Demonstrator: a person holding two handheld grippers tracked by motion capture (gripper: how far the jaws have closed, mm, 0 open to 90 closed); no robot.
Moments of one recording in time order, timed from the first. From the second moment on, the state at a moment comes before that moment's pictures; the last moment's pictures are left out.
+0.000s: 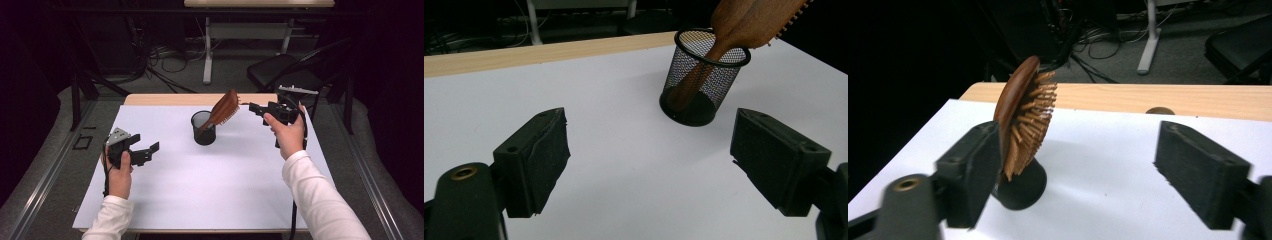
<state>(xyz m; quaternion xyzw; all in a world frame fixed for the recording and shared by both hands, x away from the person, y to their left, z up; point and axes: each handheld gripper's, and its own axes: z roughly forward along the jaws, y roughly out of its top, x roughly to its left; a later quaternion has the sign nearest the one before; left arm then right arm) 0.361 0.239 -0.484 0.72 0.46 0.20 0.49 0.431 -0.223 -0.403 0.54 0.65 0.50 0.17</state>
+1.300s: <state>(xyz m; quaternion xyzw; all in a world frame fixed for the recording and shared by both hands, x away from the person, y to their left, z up) 0.361 0.236 -0.480 0.73 0.44 0.18 0.49 0.370 -0.210 -0.430 0.42 0.76 0.47 0.16</state>
